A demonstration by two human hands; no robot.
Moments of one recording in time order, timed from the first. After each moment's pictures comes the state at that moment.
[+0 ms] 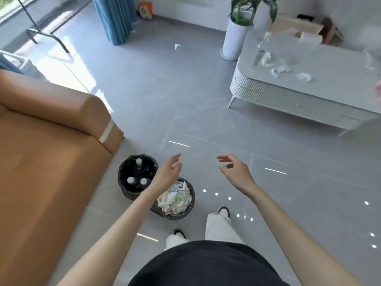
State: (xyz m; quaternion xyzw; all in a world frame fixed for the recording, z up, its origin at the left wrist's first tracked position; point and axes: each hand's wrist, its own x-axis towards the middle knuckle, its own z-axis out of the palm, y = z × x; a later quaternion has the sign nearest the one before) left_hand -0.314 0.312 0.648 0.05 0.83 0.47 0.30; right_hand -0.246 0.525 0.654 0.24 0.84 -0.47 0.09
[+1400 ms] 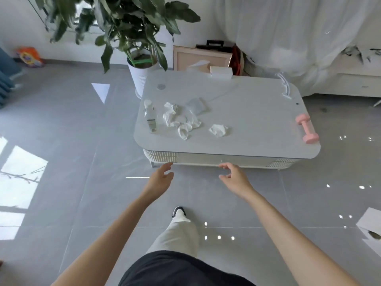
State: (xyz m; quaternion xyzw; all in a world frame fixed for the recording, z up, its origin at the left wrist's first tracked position) left_hand -0.664 1.031 0.625 0.13 0.83 0.40 0.36; right_hand -0.525 1.237 0.630 0.37 0.82 -0.43 0.06
